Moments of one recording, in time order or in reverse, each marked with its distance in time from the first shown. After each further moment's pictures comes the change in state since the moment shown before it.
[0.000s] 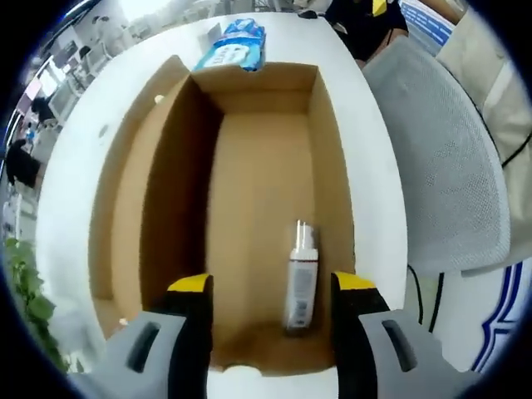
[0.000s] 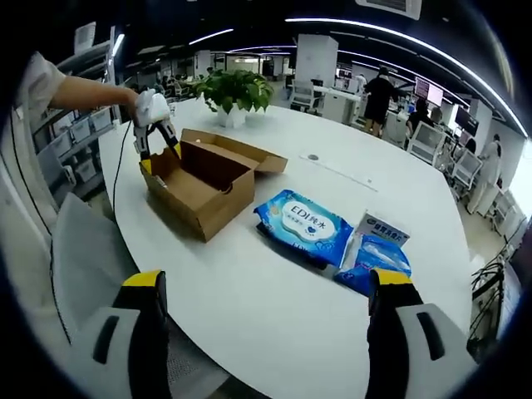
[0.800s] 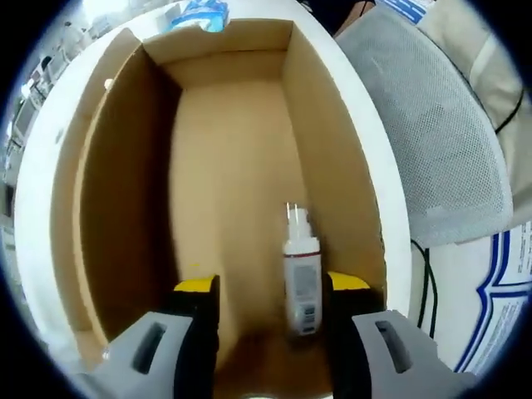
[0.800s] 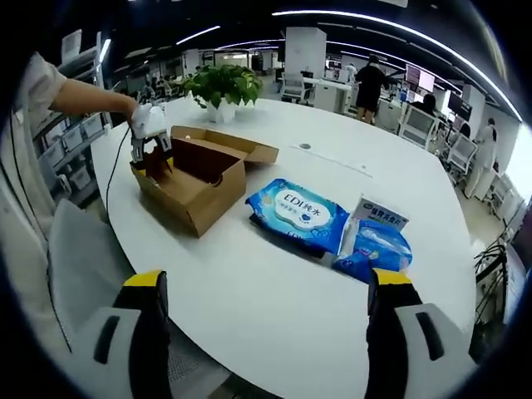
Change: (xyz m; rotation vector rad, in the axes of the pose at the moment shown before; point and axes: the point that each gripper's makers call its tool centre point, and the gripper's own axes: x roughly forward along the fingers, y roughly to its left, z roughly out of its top) left arm 0.036 -0.008 -0.017 0.104 0.071 -0.146; right arm 0.004 -0.008 -0.014 0.059 0.032 -0.023
